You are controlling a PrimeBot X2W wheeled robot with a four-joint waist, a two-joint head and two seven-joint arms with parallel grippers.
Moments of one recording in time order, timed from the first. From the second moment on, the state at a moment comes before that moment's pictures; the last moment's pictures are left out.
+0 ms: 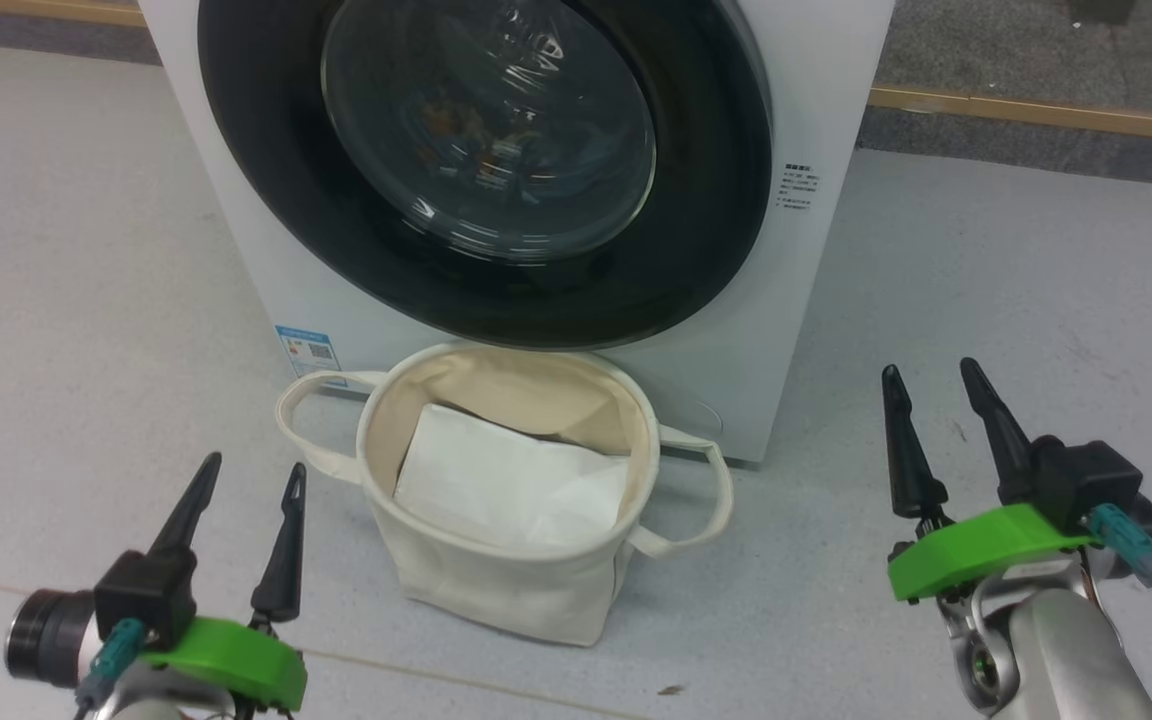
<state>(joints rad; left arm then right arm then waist) -0.19 0.35 -0.28 0.22 -0.31 0.12 -0.21 -0.25 -0.04 0.00 0.29 0.13 0.13 -0.23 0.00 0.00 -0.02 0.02</state>
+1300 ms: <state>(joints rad) -0.20 0.38 -0.30 0.17 -0.28 0.17 -0.23 -0.28 -0.04 0.00 0.33 0.12 0.13 -0.25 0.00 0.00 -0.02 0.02</state>
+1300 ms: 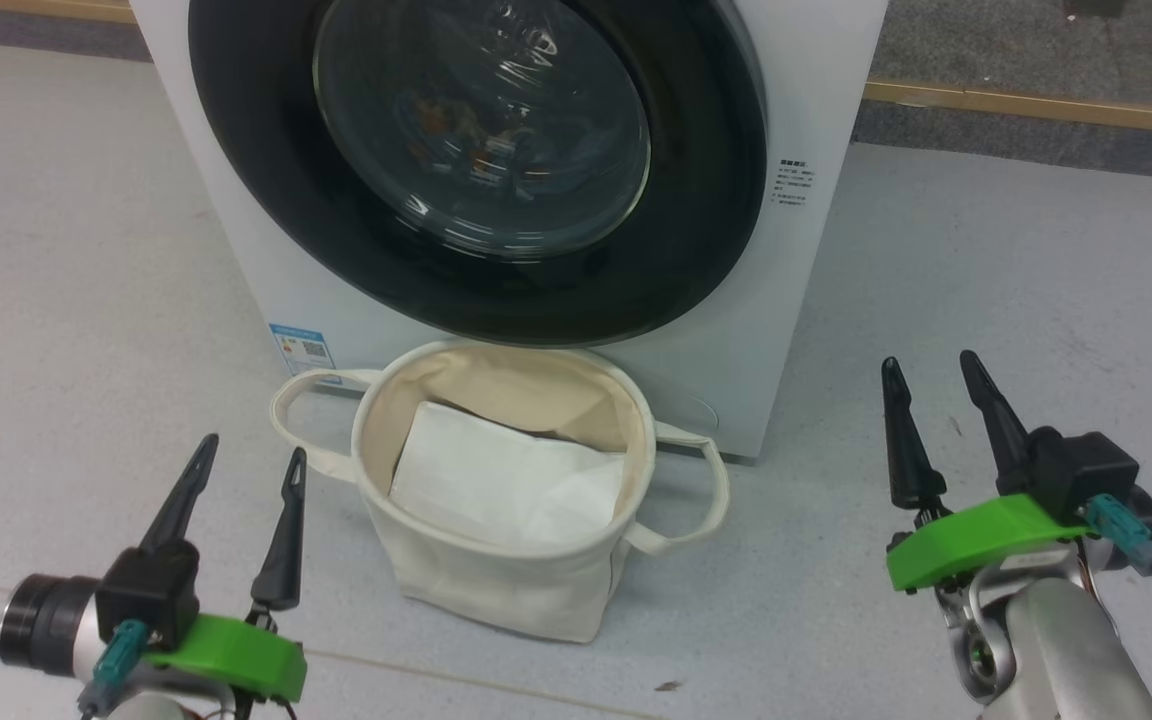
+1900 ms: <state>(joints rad) -0.21 0.38 -0.32 0.19 -0.28 0.17 -0.23 -0.28 -0.04 0.00 0.33 0.15 0.13 -0.25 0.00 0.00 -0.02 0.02</state>
